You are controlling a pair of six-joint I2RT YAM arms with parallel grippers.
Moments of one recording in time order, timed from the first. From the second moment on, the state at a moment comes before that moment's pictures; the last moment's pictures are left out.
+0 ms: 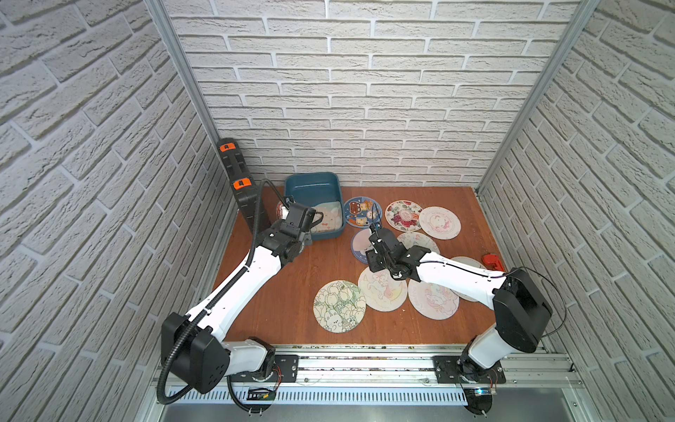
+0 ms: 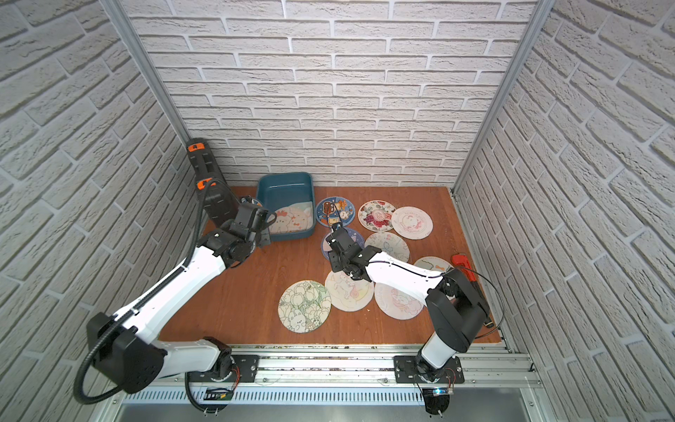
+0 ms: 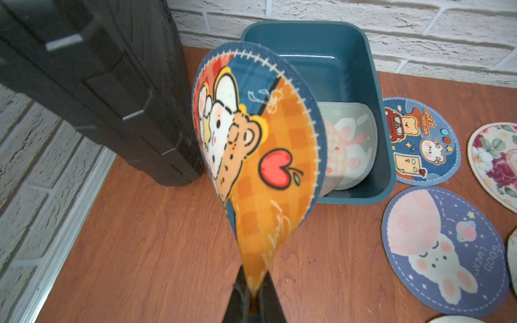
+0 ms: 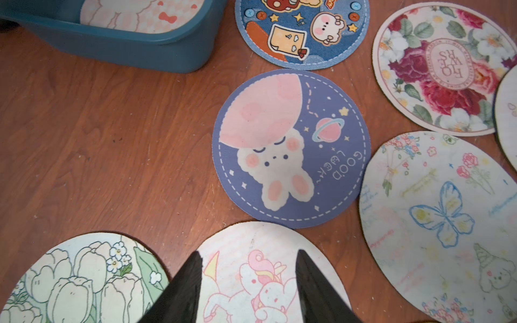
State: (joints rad) left arm -0.47 1.33 1.20 -0.71 -0.50 -0.44; right arm 0.72 1.61 1.08 -0.41 0.27 0.39
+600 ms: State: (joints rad) left arm -0.44 1.78 1.53 -0.63 -0.50 -0.26; right arm 0.71 1.60 1.04 -0.39 0.27 0.41
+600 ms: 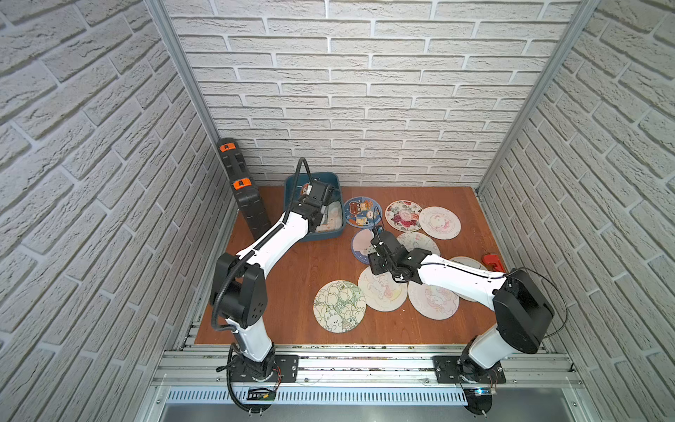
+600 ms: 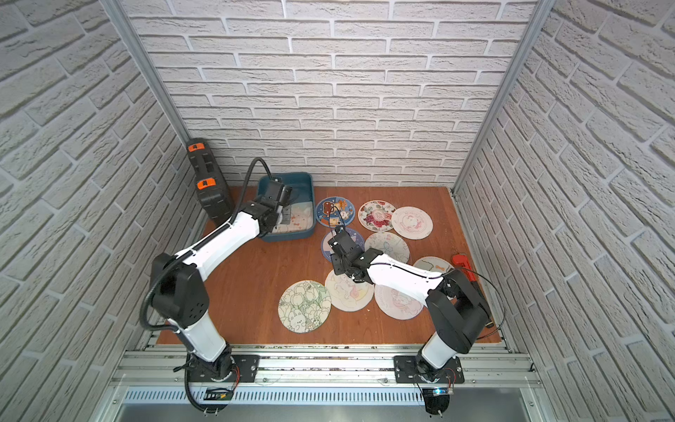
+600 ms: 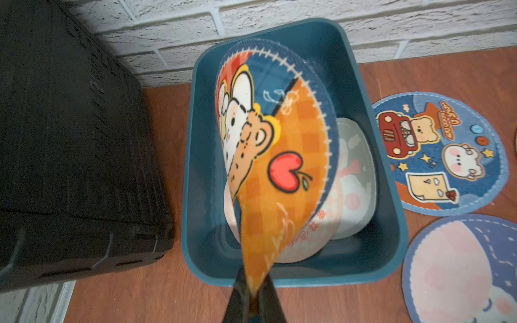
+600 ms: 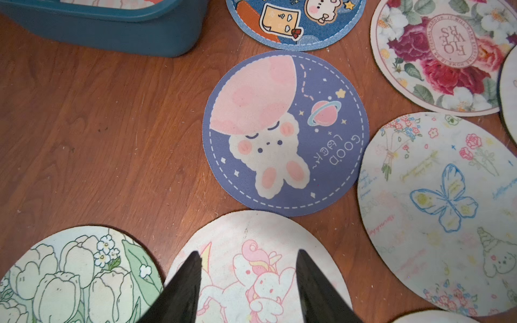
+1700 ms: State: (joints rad) left arm -0.38 2.31 1.94 -0.72 -0.34 -0.34; right arm 0.71 1.64 1.05 -0.37 0.25 0.38
